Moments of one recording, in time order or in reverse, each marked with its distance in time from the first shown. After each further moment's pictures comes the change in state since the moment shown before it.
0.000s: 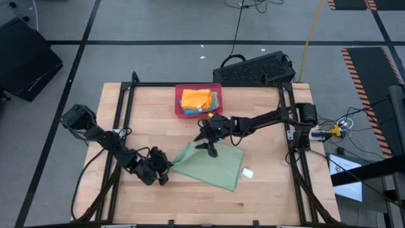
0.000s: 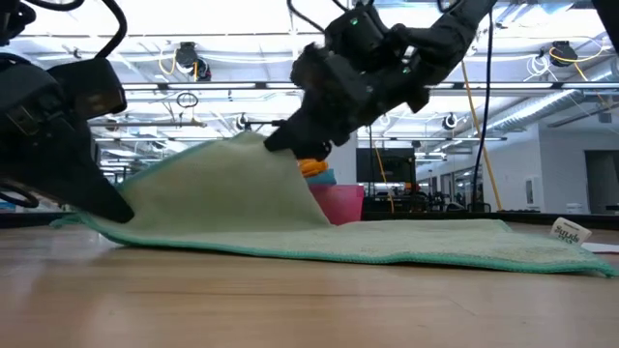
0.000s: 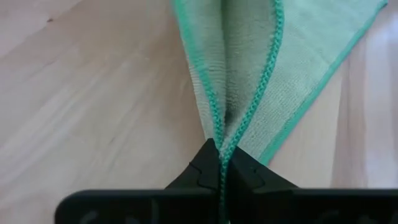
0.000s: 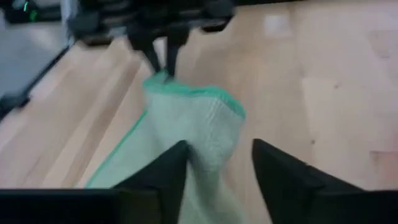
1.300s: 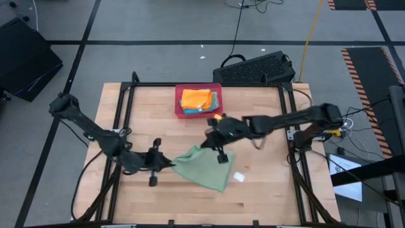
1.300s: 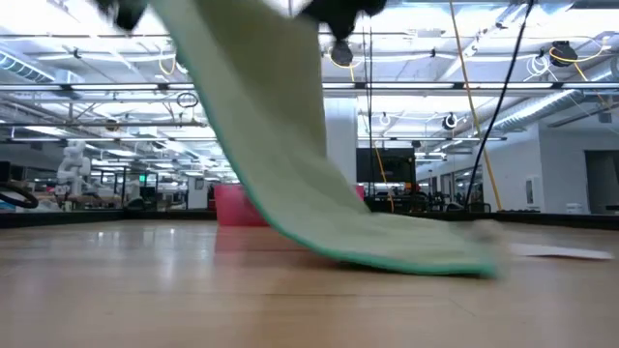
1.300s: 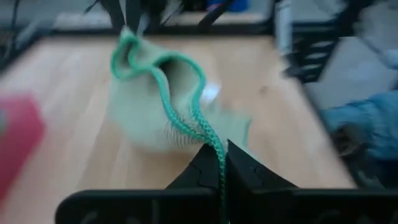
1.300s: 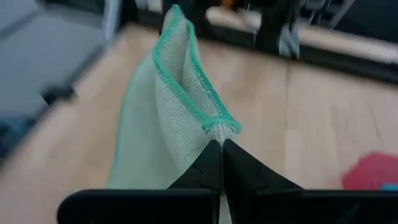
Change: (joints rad) left arm 0.035 -0.380 0.267 -0.222 0.103 0.644; right arm 0.185 -0.285 0.222 -0.542 0.211 -0.167
